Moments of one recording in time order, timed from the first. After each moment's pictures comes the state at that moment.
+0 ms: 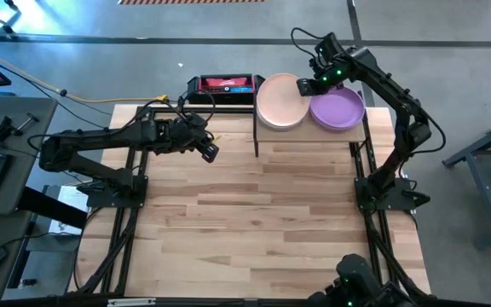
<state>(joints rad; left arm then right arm) 0.20 1.25 1.11 -0.74 -0.41 -0.54 -0.94 1.68 1.72 -1.14 -0.26 0.29</state>
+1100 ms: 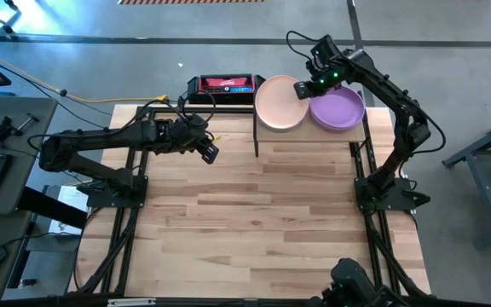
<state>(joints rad) 0.20 1.25 1.11 -0.74 -0.37 -0.54 -0.90 1.68 1.72 -1.14 -0.21 0.26</state>
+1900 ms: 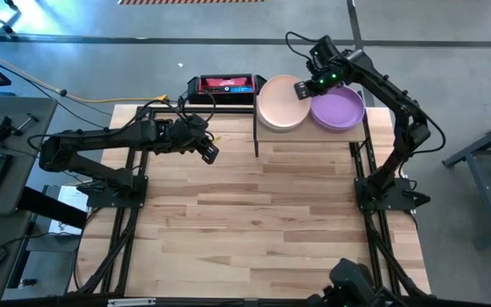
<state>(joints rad) 0.20 1.25 1.11 -0.73 -0.37 -0.54 -0.89 1.68 1.72 -1.14 -0.10 0.25</state>
